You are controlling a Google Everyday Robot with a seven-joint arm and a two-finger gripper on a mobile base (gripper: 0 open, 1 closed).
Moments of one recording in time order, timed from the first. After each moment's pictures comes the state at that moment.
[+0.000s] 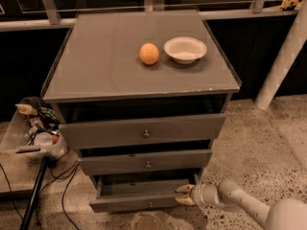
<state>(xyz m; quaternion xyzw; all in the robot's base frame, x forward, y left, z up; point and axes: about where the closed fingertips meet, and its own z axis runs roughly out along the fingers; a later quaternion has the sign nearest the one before) 0.547 -0.164 0.190 -0.50 0.74 0.24 0.38</state>
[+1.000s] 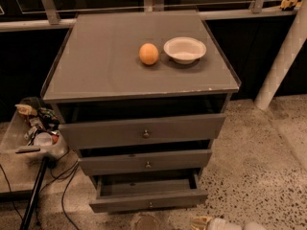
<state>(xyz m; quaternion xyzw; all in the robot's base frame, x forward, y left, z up) 0.403 -0.205 0.214 -0.44 0.76 0.24 0.42</state>
